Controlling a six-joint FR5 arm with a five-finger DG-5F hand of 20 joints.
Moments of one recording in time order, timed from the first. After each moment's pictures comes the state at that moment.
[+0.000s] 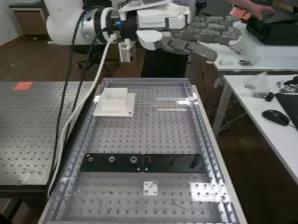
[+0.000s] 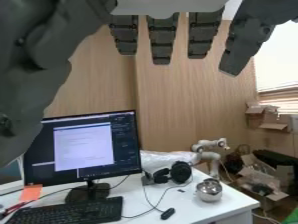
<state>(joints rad) 1.65 -1.86 -1.58 -2.72 -1.18 -0.76</state>
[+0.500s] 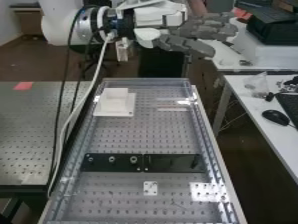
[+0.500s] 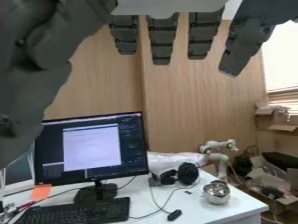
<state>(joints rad) 1.63 -1.84 -1.60 -2.71 -1.24 -0.76</state>
